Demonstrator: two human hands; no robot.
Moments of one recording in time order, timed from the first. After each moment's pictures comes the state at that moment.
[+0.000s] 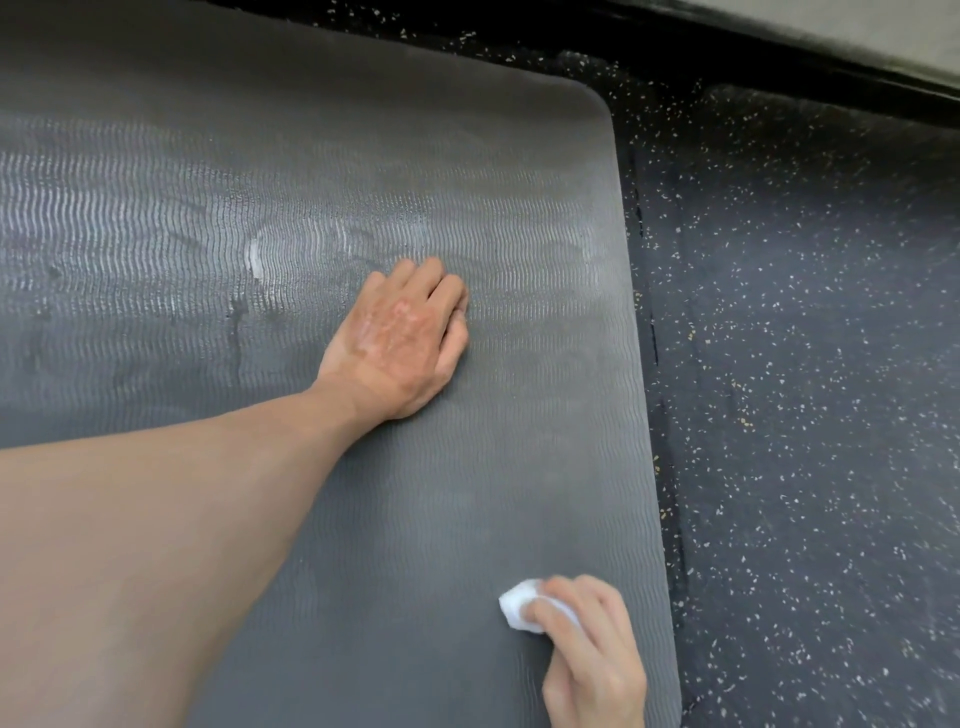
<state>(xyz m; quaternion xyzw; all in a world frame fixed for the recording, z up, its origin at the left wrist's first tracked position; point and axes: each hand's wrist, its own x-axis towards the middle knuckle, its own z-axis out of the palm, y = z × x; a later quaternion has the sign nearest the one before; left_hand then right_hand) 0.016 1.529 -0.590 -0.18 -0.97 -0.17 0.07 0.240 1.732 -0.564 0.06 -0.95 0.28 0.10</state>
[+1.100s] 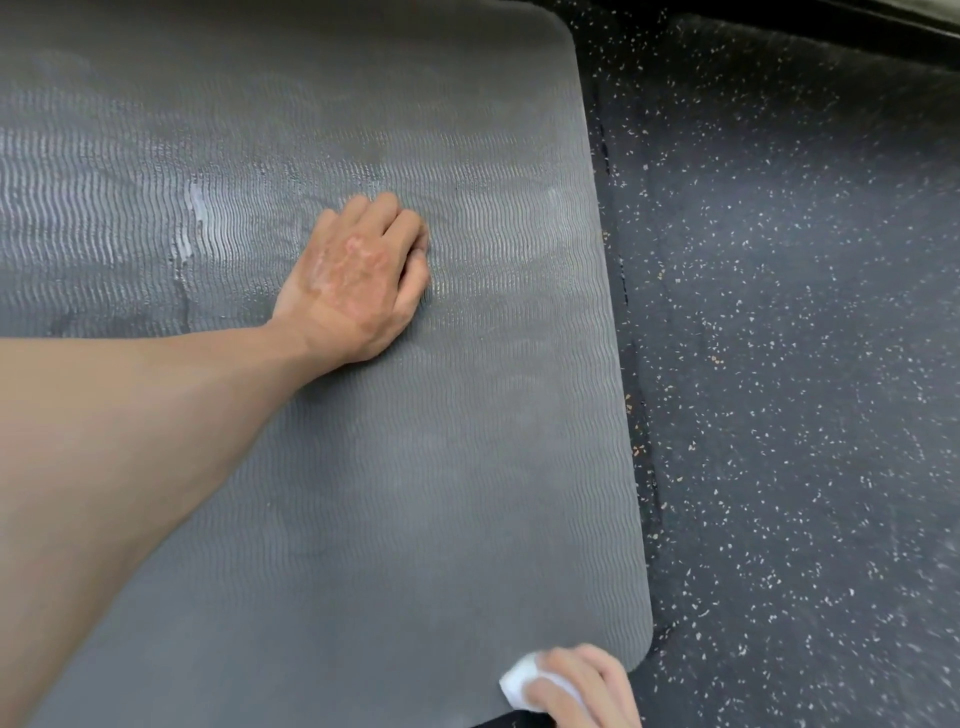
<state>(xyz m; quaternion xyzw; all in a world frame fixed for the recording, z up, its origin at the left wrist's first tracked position) 0.017 1.529 -0.589 -0.17 -0.96 -0.20 0.06 0.323 1.732 -0.529 0.01 -0.97 0.25 0.00</state>
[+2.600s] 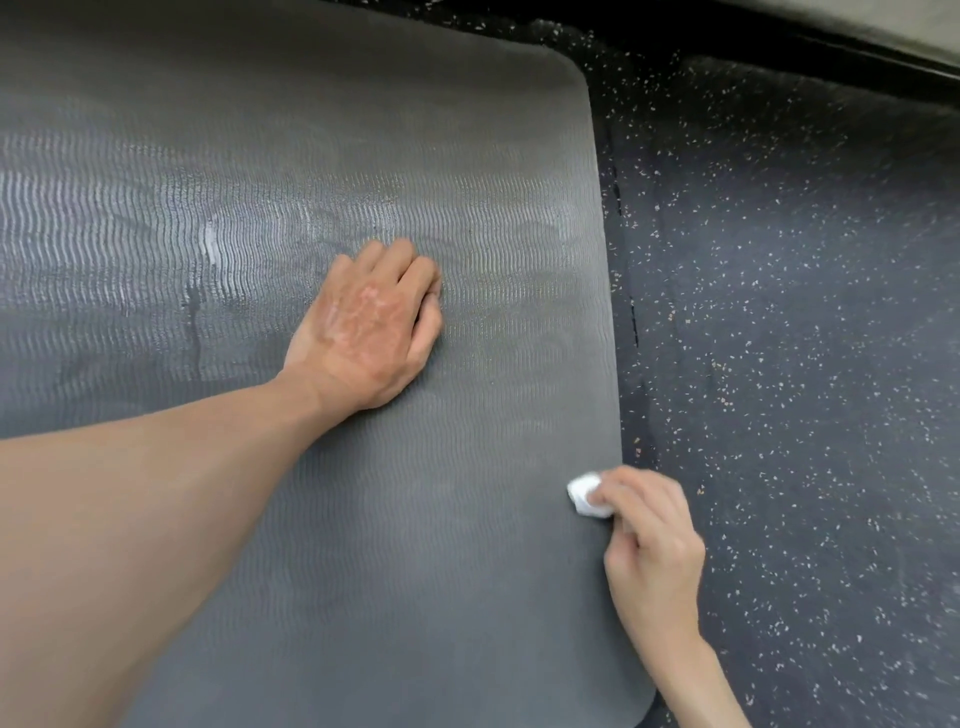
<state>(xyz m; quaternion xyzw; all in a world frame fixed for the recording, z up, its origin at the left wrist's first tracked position) 0.015 1.529 -0.590 -0.18 -0.97 -0.18 0.06 0.173 1.783 -0.549 0.02 -0.97 0.20 0.09</state>
